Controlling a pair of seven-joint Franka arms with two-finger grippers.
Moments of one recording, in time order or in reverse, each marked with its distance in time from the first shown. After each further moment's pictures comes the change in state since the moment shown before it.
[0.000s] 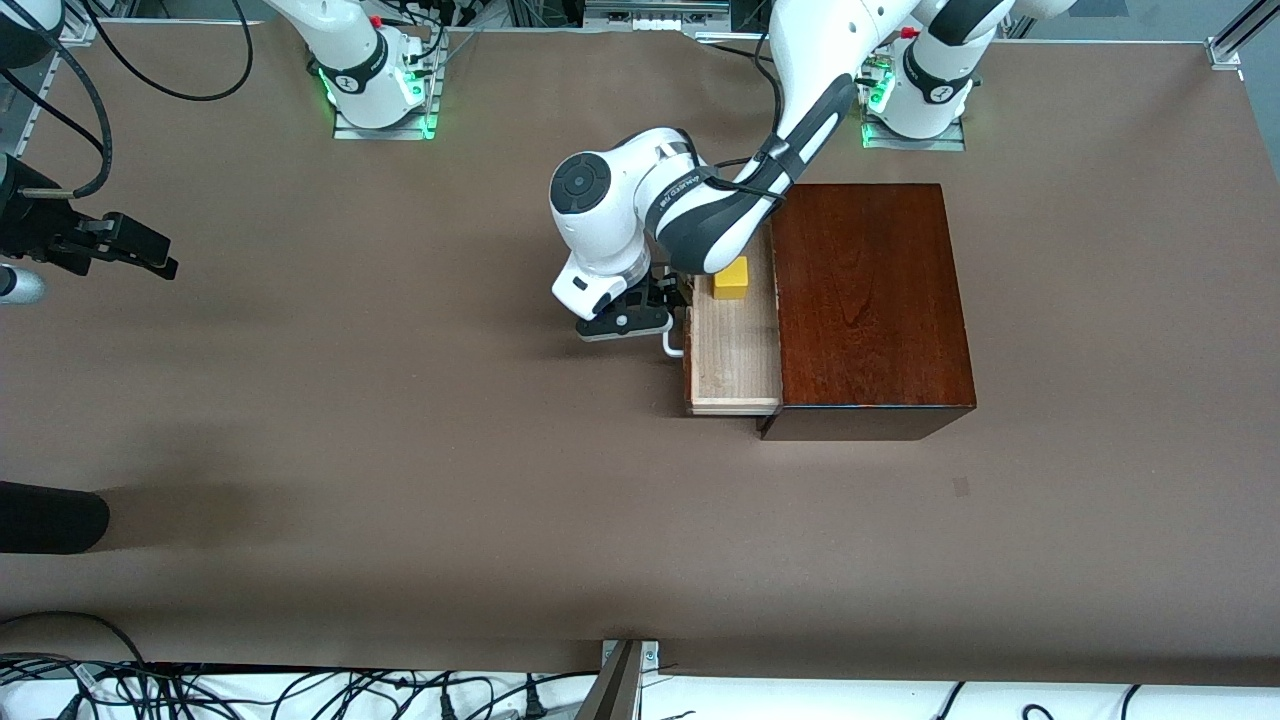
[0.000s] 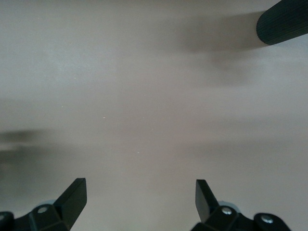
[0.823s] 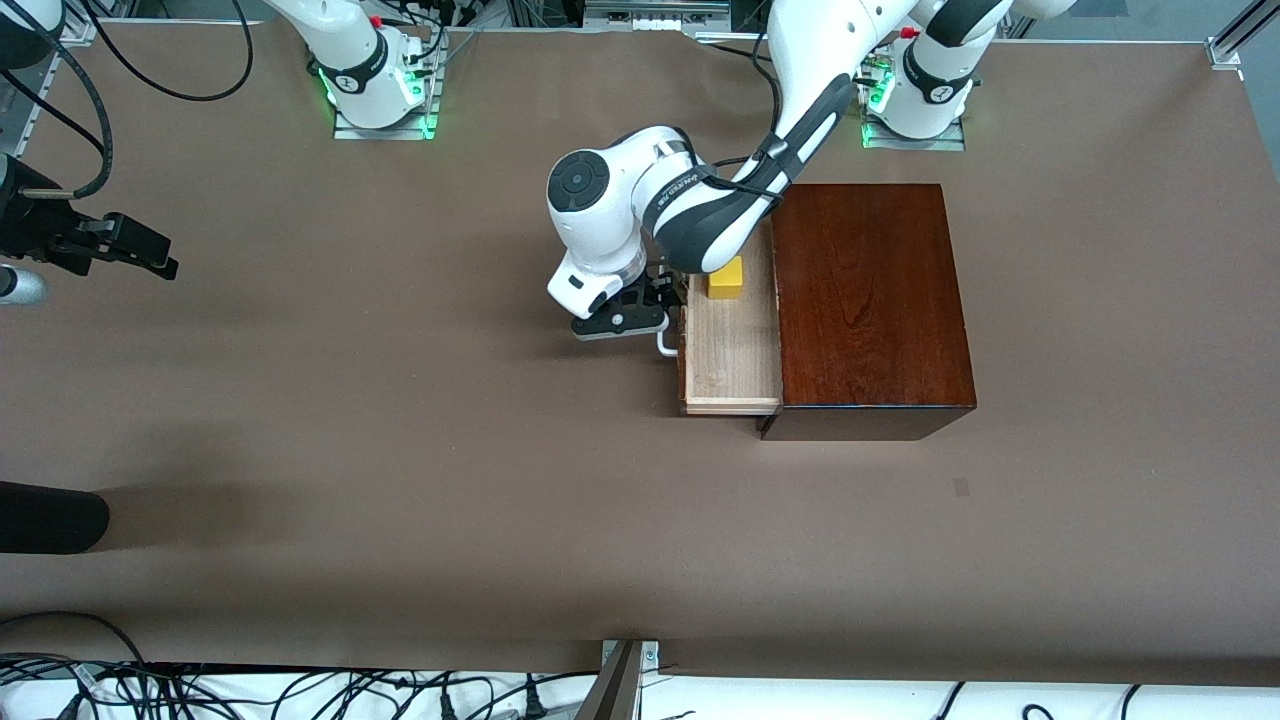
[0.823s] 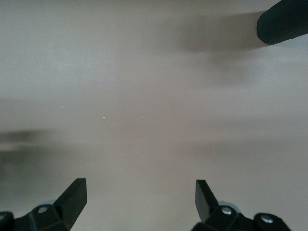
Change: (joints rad) left arm -0.006 0.006 0.001 0.022 -0.015 -0.006 0.000; right arm 0.000 0.001 0.000 0.000 0.000 0.000 0.000
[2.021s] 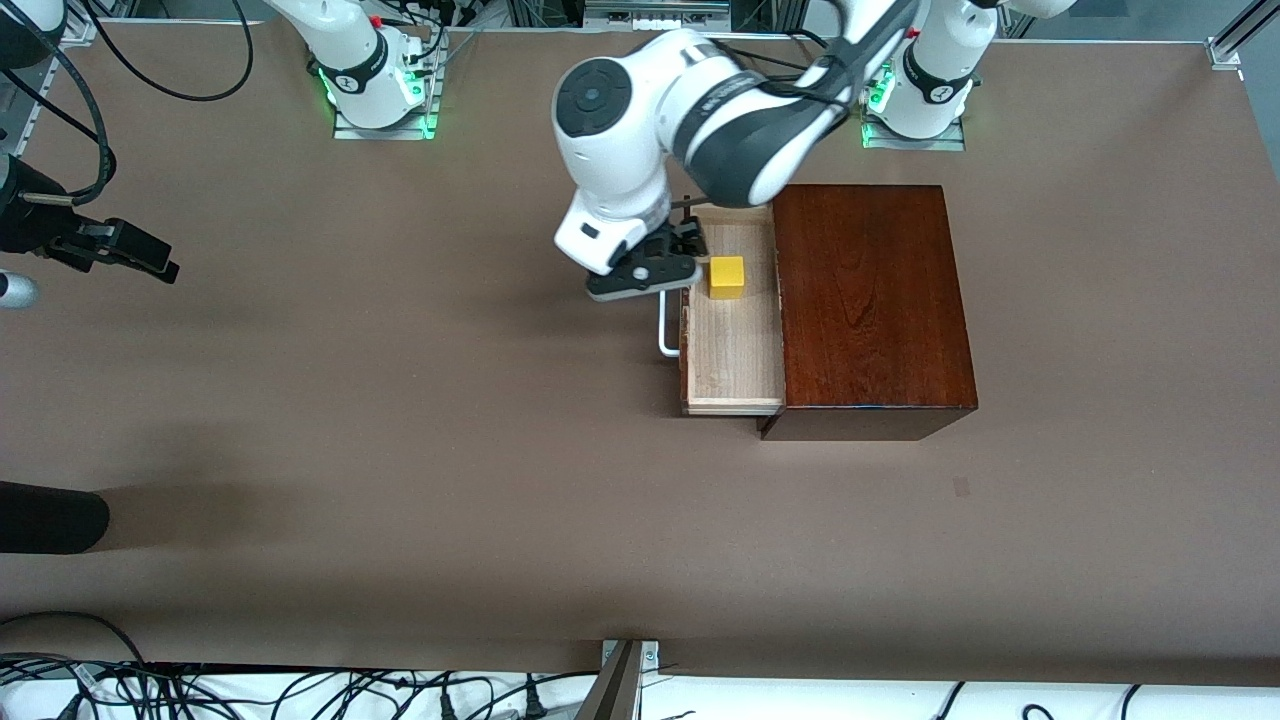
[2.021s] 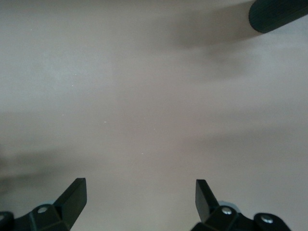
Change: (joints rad) left arm 0.083 -0.169 -0.037 0.104 -0.064 -0.293 0.010; right arm 0.003 0.000 0.003 0.000 0.000 0.000 0.121
